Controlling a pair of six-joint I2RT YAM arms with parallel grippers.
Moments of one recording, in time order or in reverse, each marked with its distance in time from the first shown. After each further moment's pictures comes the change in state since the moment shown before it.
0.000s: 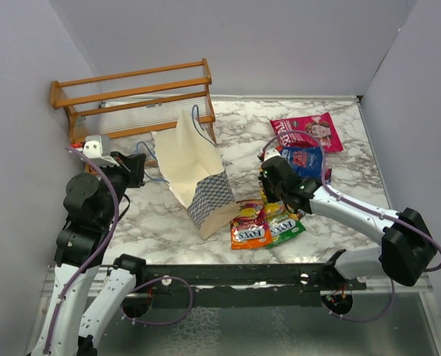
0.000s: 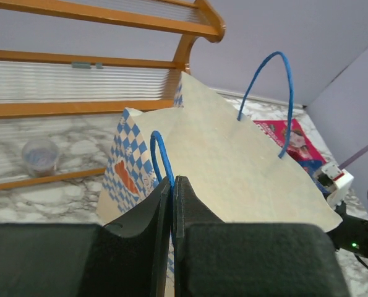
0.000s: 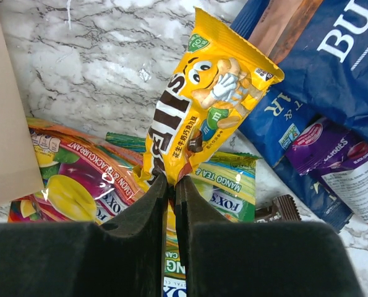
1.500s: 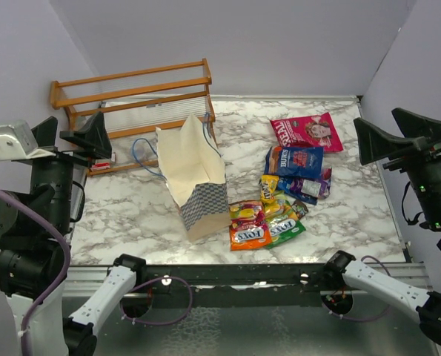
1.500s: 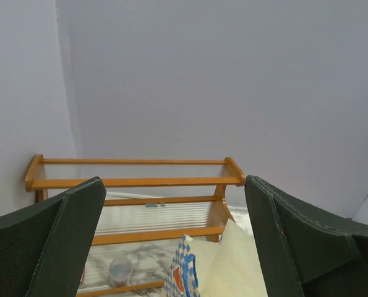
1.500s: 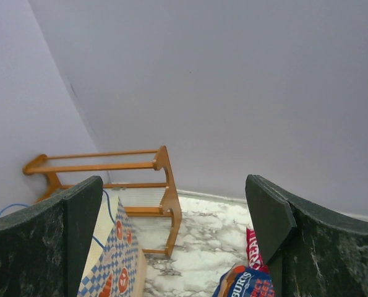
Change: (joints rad) left arm 0.000 0.169 0.633 -0.098 -0.222 0.270; right arm -0.007 -0.599 0.722 -0.066 0.058 -0.204
